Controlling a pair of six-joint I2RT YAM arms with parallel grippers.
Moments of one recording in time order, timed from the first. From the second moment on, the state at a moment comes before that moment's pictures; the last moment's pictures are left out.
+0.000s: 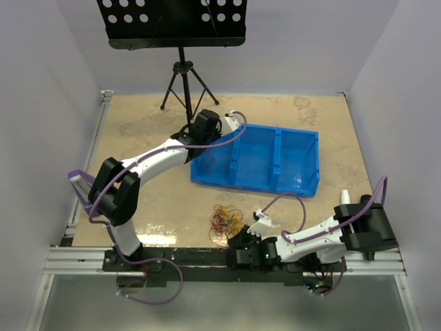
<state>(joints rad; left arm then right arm) -0.64 1.77 1.31 -0.16 -0.34 0.63 1.67 1.42 0.53 -0.27 0.78 1.90</state>
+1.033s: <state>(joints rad) -0.71 1.84 1.73 -0.26 -0.18 0.31 1.67 1.42 0.53 -0.27 0.77 1.91</state>
